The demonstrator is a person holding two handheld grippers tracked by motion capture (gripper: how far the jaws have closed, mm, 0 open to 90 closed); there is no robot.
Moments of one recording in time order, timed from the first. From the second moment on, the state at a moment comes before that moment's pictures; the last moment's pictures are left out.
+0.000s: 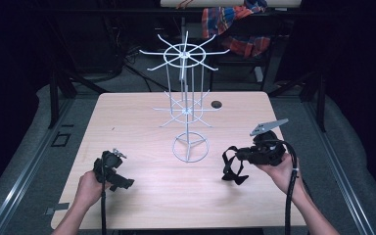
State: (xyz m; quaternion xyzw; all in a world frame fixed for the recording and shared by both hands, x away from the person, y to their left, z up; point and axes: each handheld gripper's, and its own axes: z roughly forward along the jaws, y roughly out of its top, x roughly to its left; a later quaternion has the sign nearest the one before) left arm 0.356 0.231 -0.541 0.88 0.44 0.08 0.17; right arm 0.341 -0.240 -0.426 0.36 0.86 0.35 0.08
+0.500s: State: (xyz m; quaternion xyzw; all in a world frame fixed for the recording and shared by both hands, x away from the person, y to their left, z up) left arm 0.356 0.231 -0.542 0.88 0.44 0.08 0.17; right arm 0.351 -0.234 -0.413 0.35 0.86 0.36 0.09
